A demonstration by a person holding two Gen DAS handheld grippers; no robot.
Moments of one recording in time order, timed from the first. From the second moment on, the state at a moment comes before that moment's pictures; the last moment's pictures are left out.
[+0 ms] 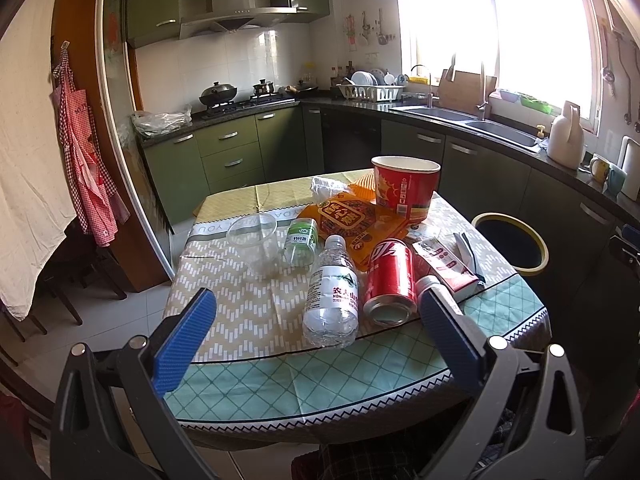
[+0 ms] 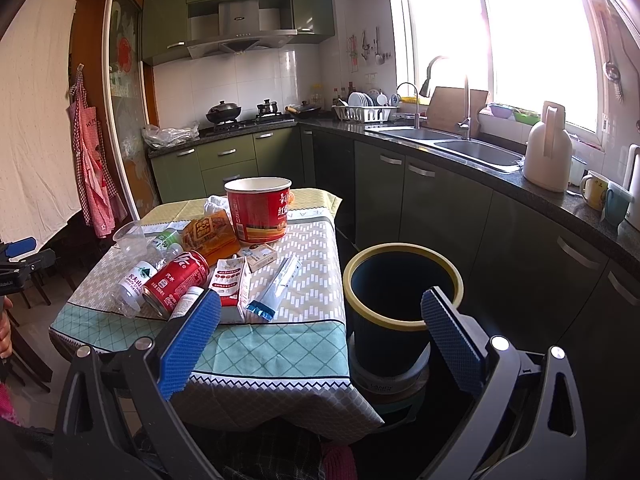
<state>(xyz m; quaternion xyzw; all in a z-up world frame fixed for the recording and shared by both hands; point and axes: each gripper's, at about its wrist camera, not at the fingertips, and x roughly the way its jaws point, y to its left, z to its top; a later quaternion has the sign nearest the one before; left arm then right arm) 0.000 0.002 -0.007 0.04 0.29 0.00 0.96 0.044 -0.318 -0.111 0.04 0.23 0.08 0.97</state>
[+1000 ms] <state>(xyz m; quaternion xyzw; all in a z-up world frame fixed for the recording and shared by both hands) 0.001 0.000 -0.011 0.04 0.30 0.00 0.95 0.044 -0.320 -0.112 0.04 0.24 0.08 0.97</state>
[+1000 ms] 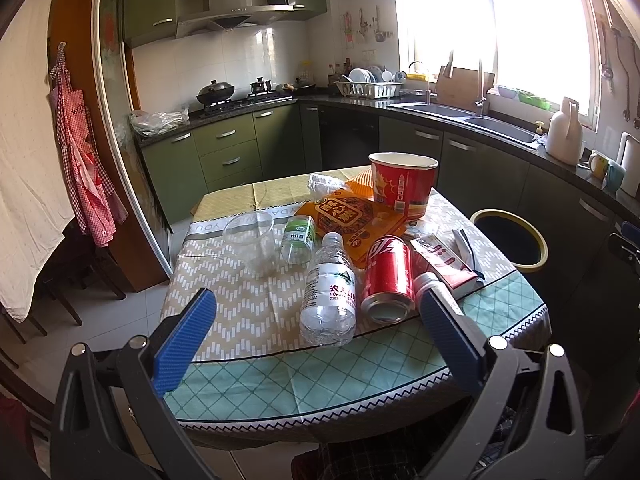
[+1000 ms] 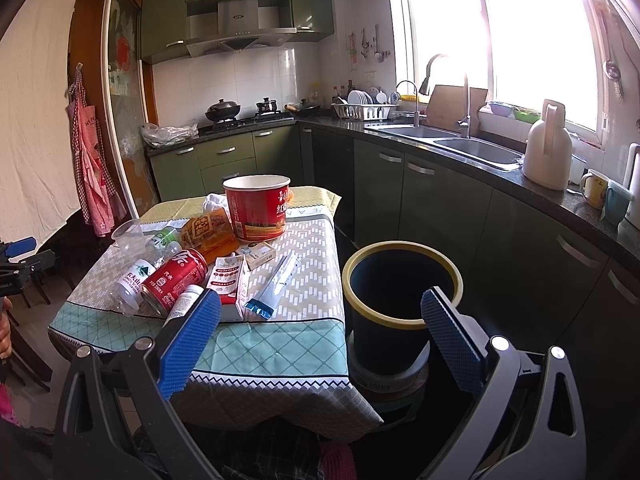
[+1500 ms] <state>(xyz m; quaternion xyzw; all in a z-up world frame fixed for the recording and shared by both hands) 0.100 0.002 -0.009 0.06 0.38 -0.01 0.92 0.175 -0.335 -0.070 0.04 0.35 0.18 0.92</state>
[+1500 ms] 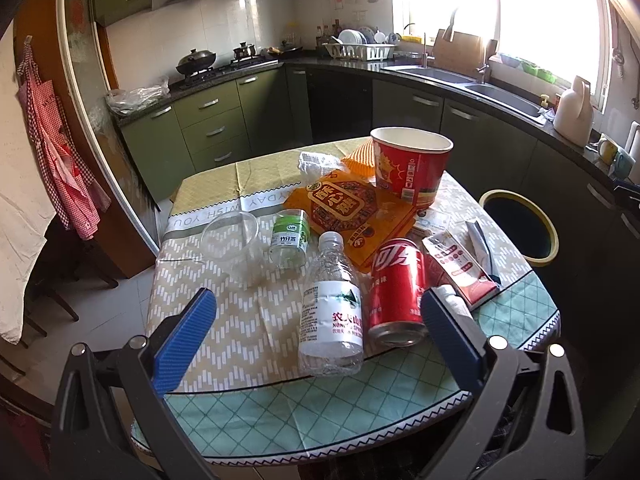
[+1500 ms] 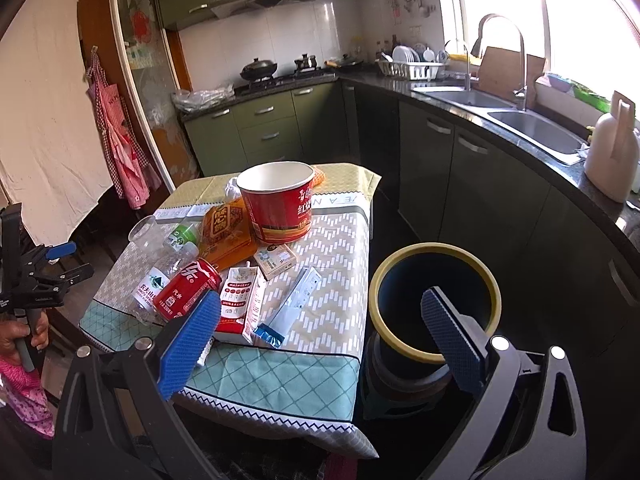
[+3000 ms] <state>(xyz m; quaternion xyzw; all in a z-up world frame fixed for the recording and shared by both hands) 0.344 -0.030 -0.137 0.09 0.72 -0.05 0.68 0.499 -0.215 -0.101 0.01 0.59 0.22 0.78</state>
